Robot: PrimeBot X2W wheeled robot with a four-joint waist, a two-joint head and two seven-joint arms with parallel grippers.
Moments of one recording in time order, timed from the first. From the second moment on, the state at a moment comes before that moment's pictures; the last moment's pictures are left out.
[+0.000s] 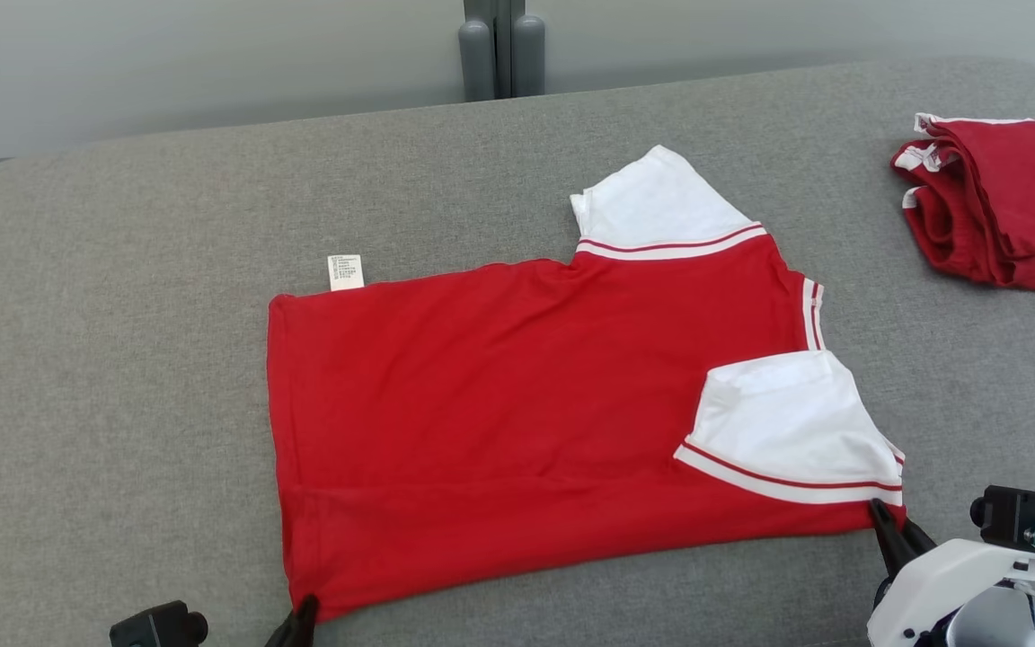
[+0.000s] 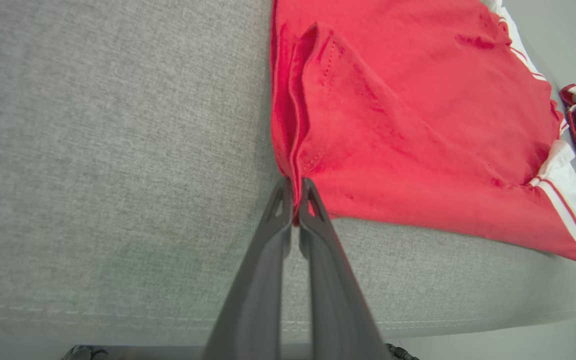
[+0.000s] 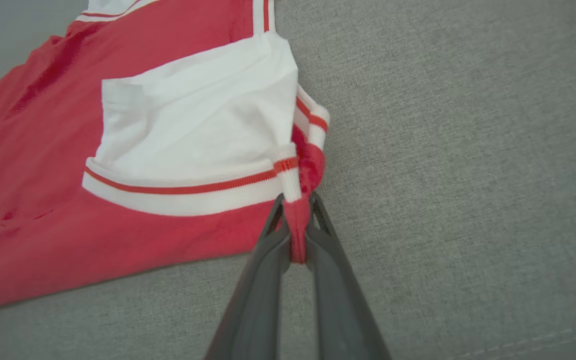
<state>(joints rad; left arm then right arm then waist) 0.22 0.24 -0.26 -0.02 -0.85 0.14 0.19 0.08 -0.05 -0.15 0.12 0.32 0.13 0.26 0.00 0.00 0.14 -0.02</state>
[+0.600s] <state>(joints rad) 0.06 0.32 -0.24 0.00 -0.75 0.14 0.14 0.01 -0.05 -0.19 0.16 0.27 0.13 0.17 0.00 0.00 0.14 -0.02</state>
